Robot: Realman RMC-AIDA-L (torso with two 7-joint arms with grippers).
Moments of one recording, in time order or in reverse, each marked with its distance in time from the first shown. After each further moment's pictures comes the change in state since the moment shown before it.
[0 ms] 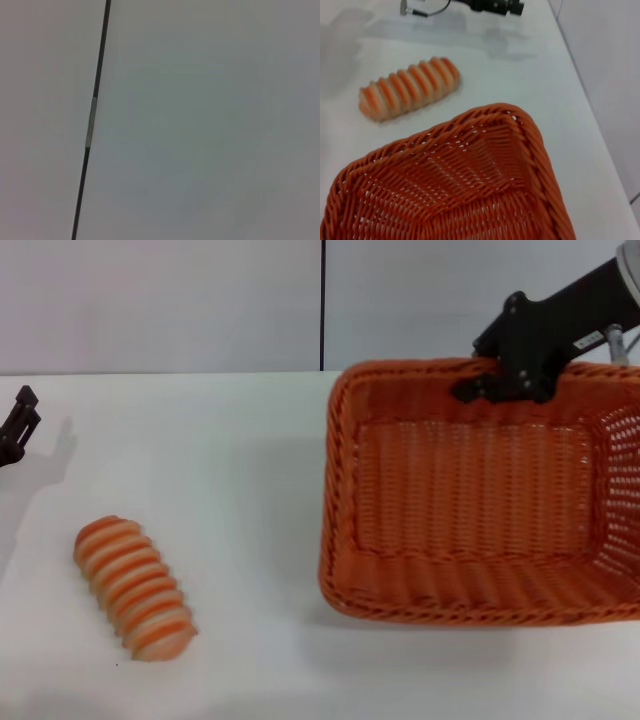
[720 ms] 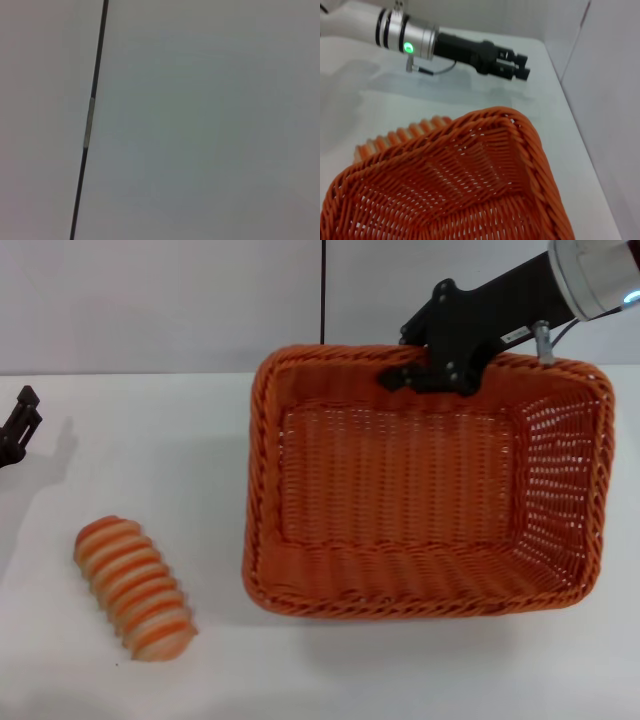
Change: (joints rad) left arm 0.000 0.000 0.004 0.000 0.000 0.002 0.000; right arm 0.039 0.061 0.009 0.065 0.107 0.070 -0.082
